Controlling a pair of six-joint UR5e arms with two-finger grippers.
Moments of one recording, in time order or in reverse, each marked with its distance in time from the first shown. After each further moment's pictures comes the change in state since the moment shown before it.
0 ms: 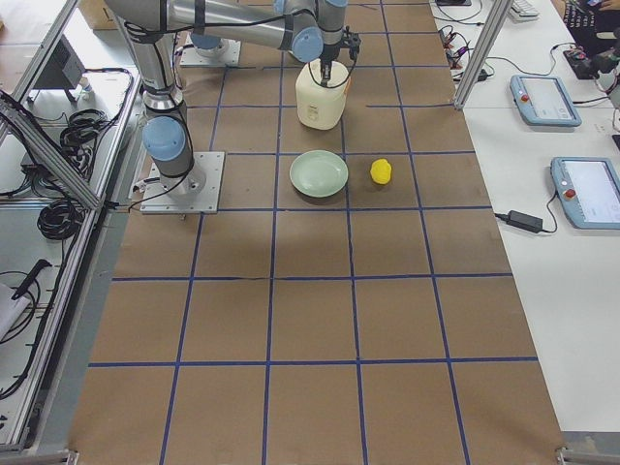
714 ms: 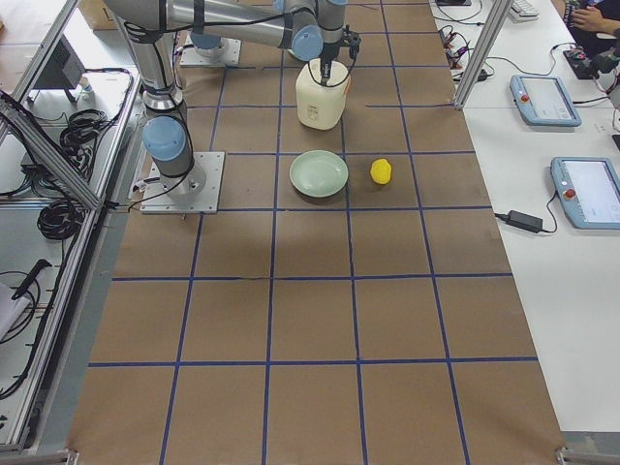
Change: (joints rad) left arm 0.000 0.000 0.000 0.000 0.000 0.000; right arm 0.001 -0.010 -0.009 0.012 -0.001 0.024
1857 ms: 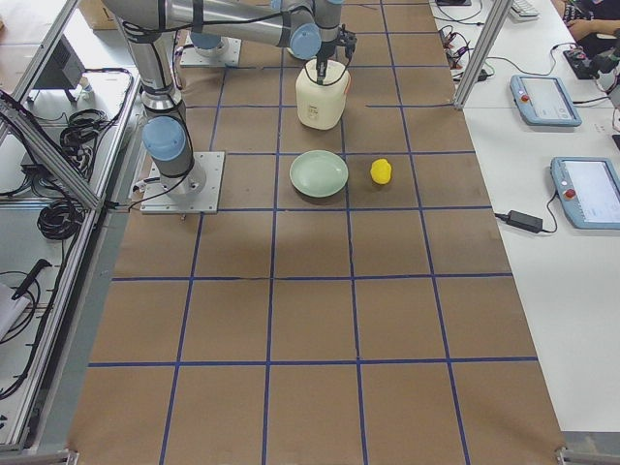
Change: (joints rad) left arm 0.000 0.000 0.000 0.000 0.000 0.000; right arm 0.025 -0.002 0.013 0.005 -0.002 0.044
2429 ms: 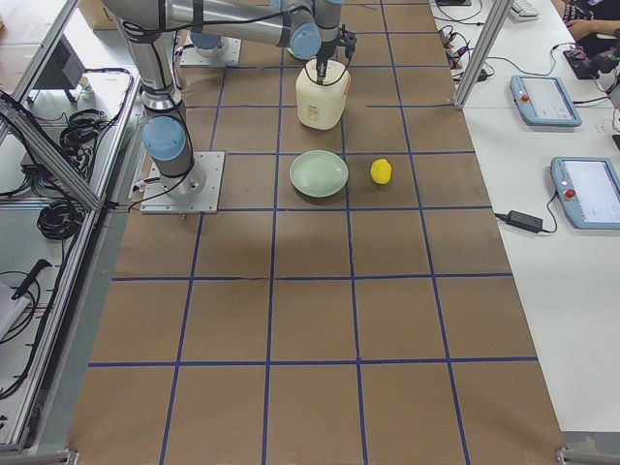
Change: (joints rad) left arm 0.000 0.001 0.000 0.000 0.000 0.000; right arm 0.000 -0.001 -0.002 0.003 -0.010 -0.001
